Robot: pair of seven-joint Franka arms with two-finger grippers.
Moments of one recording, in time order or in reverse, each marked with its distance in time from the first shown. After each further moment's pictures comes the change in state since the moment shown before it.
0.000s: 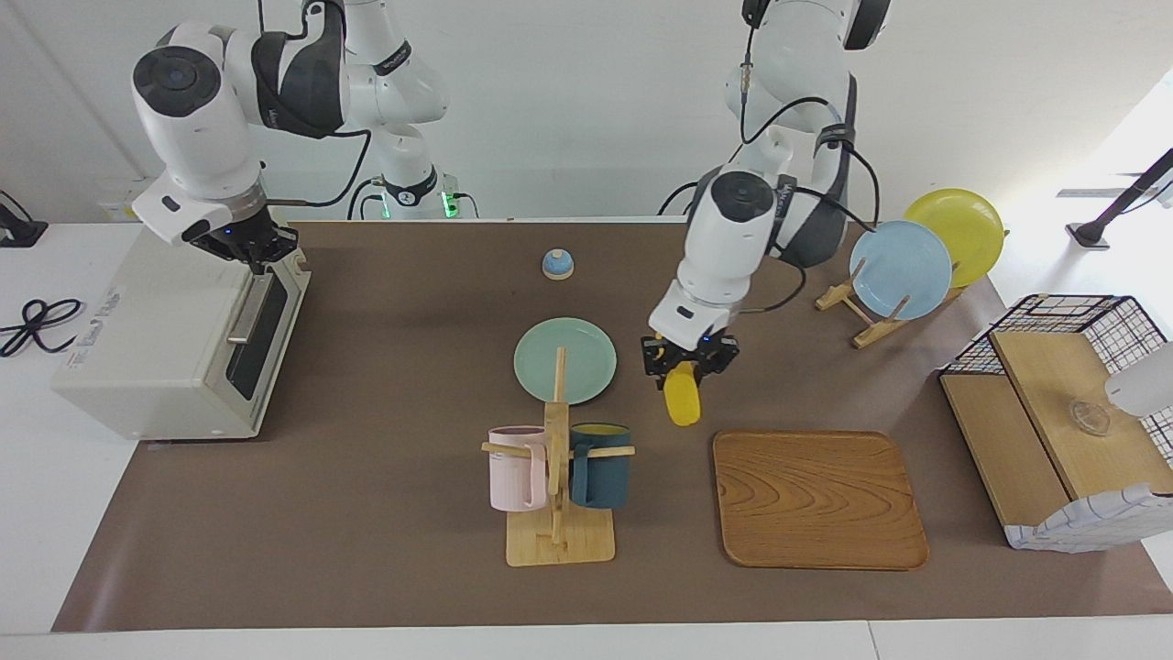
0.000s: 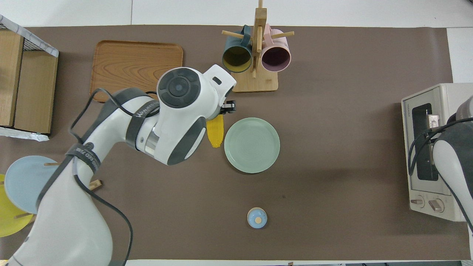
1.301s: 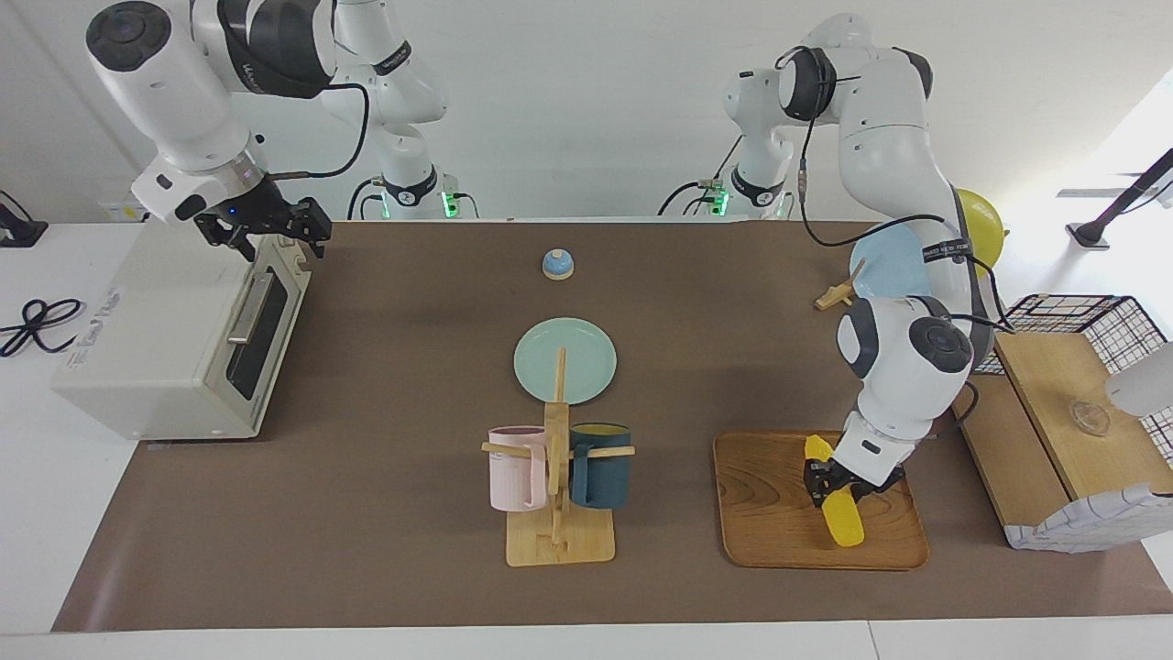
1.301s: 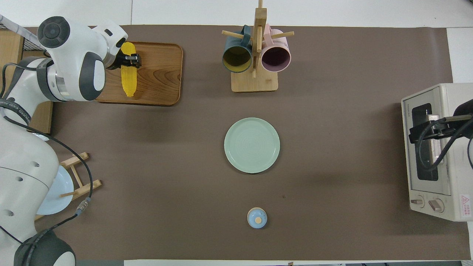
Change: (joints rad) left arm 0.283 0.344 -0.009 0.264 -0.001 0.149 0.310; right arm -0.009 -0.006 -0.004 0.031 0.200 -0.009 0.000
